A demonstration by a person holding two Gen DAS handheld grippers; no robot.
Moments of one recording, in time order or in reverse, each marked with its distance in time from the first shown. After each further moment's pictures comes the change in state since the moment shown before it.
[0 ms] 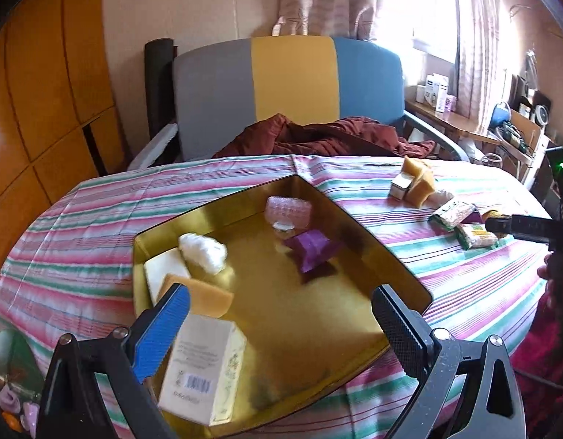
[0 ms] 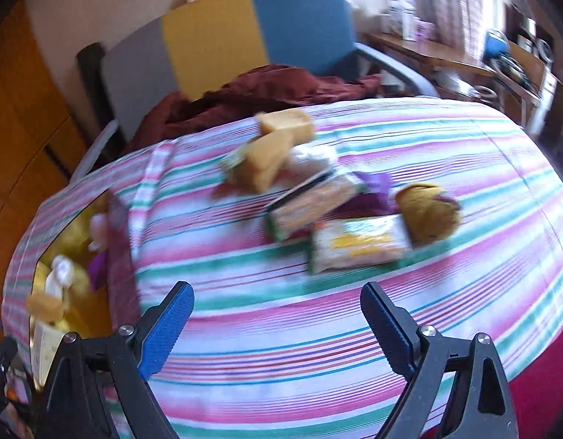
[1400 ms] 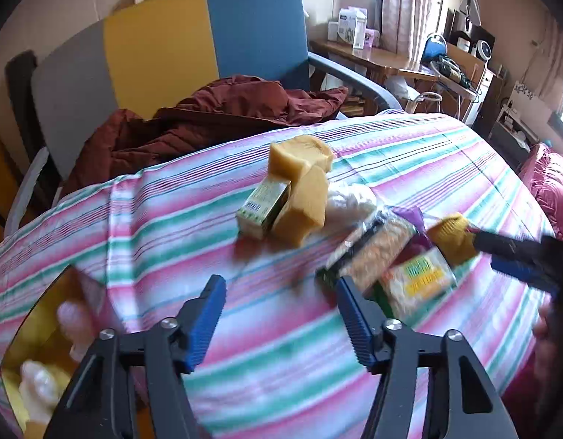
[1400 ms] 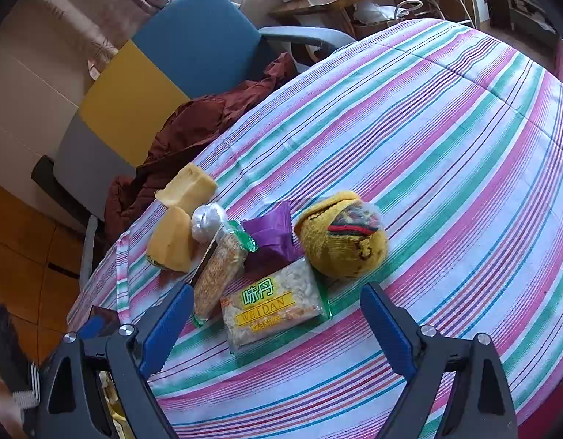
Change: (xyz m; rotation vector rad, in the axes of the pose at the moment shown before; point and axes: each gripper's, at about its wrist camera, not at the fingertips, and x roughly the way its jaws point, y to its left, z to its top) left arm 0.171 -0.205 0.115 0.230 0.212 -0.246; right arm 0.035 -0.125 0.037 0.413 0.033 0.135
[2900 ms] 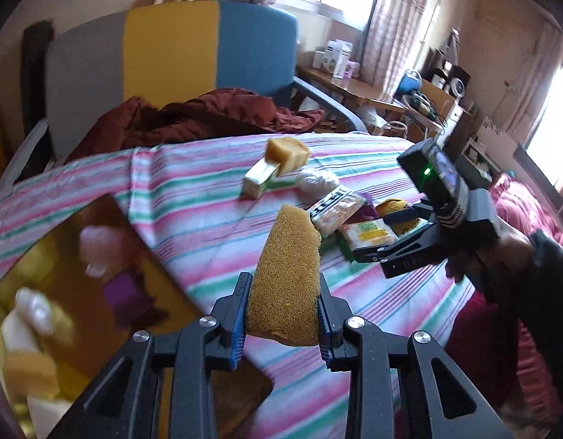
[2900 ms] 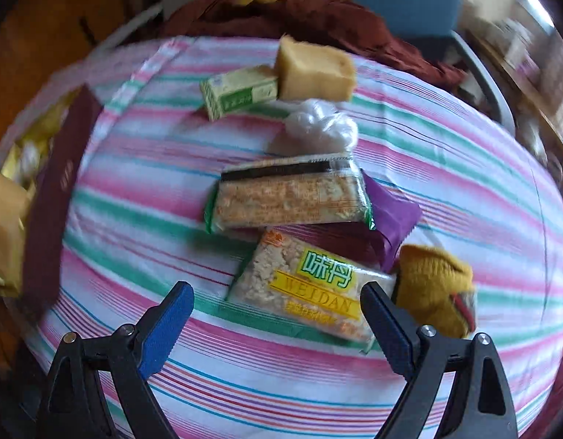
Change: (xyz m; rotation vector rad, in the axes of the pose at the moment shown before) left arm -0.107 0.048 -0.097 -0.111 -0.096 -0.176; right arm 0.082 0.087 -0.035 -0.930 0.367 -0.199
